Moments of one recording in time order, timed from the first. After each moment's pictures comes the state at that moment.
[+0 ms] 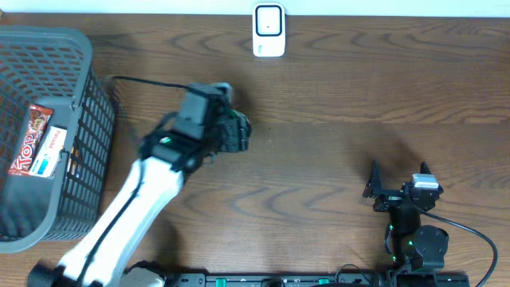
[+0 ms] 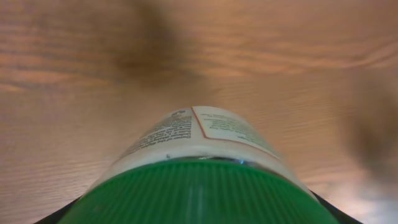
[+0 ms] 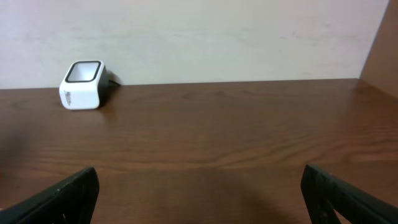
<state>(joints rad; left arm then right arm) -0.43 1.40 1.06 -0.61 0.12 -0.40 0.00 0.01 0.01 -0.07 0.04 0.04</state>
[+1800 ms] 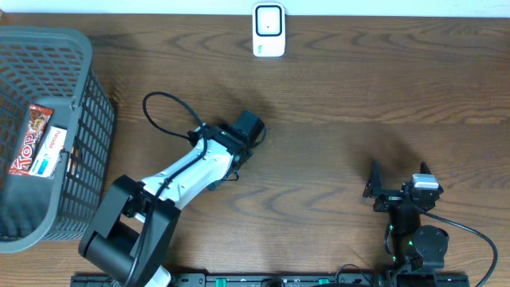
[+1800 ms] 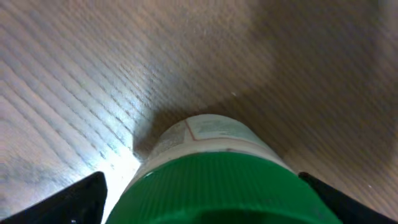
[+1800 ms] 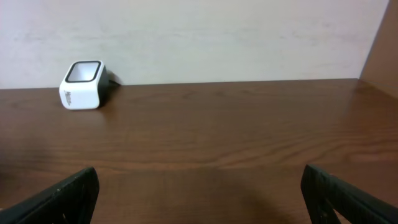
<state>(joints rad) -0.57 1.74 1.02 -0.73 -0.27 -1.28 0.00 0.01 0.01 -0.07 0.04 0.04</state>
